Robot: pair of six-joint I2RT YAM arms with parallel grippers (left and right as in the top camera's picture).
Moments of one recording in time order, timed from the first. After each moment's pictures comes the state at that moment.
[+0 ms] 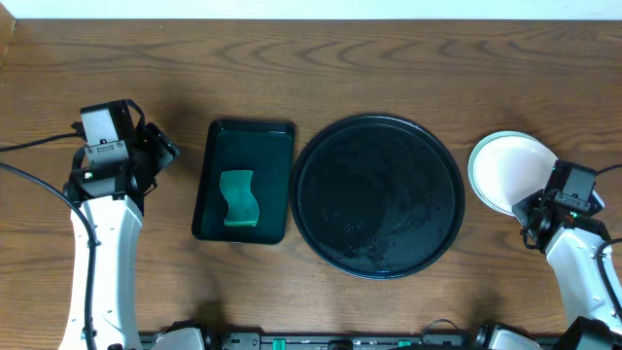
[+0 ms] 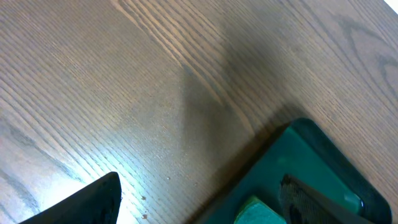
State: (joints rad) left arm 0.22 1.31 1.06 -0.71 -0.11 -0.51; right arm -0.35 1.31 0.64 -0.47 0.22 0.66
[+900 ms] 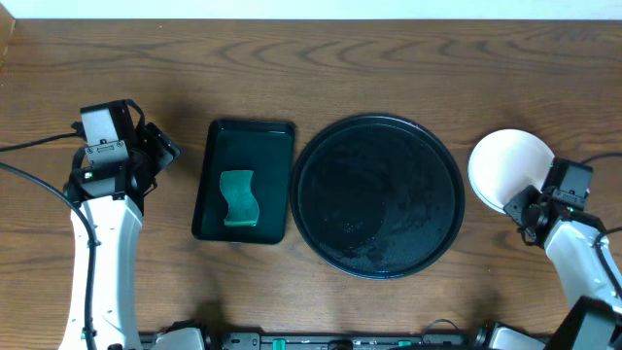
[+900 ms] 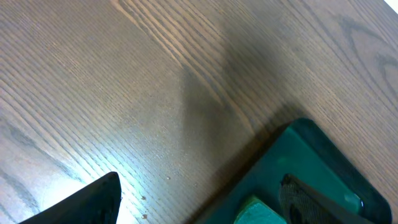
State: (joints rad) left arm 0.22 1.31 1.06 -0.71 -0.11 -0.51; right arm -0.35 1.37 0.64 -0.41 0.08 0.45
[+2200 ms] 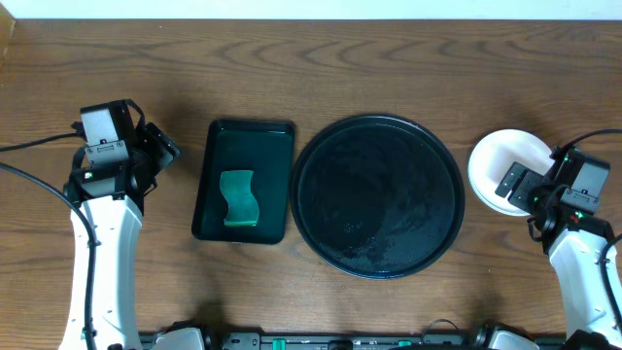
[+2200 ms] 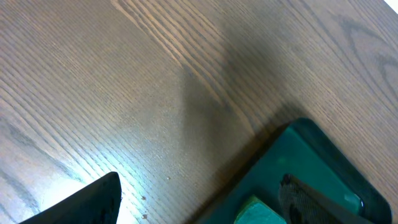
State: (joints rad) left arm 0.22 1.31 1.06 -0.71 -0.11 -0.51; right arm -0.35 1.28 0.67 -0.33 -0.01 0.18
